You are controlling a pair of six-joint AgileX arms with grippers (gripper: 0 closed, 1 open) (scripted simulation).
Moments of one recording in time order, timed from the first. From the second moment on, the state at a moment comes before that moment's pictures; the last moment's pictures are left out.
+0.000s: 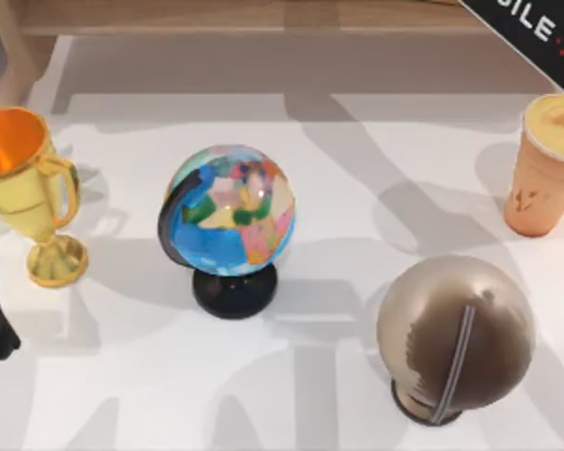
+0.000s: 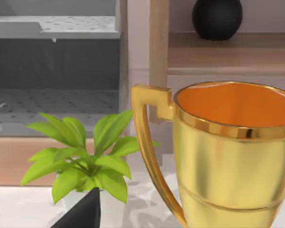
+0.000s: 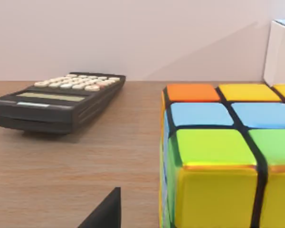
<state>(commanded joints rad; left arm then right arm) 0.00 0.00 0.00 0.00 0.00 0.00 0.60 2.36 2.49 -0.14 0.64 0.01</state>
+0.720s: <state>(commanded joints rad) 0.00 0.00 0.00 0.00 0.00 0.00 0.60 2.36 2.49 -0.14 0.64 0.01</state>
